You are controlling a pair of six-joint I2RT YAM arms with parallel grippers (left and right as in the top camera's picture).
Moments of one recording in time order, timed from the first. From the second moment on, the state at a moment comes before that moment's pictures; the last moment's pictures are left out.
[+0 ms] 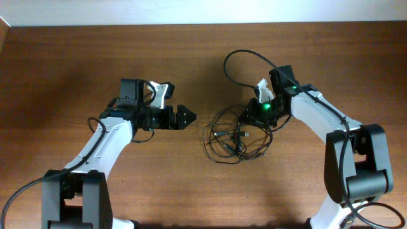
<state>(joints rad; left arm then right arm) -0.08 1.62 0.96 -0.44 0.72 -0.10 0.20 1.91 1.20 -0.65 -0.61 0.36</state>
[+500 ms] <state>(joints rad) -0.08 1.62 0.96 -0.44 0.48 -0.10 0.29 1.91 1.19 -0.63 -0.52 0.50</state>
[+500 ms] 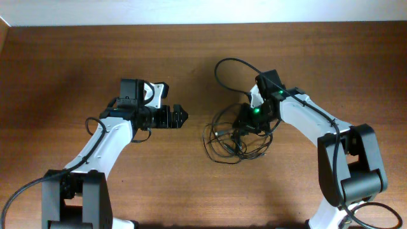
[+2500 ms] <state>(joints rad) -0.08 1.62 0.96 -0.44 0.48 -0.10 0.14 1.89 1.32 -0.10 -0.44 0.34</state>
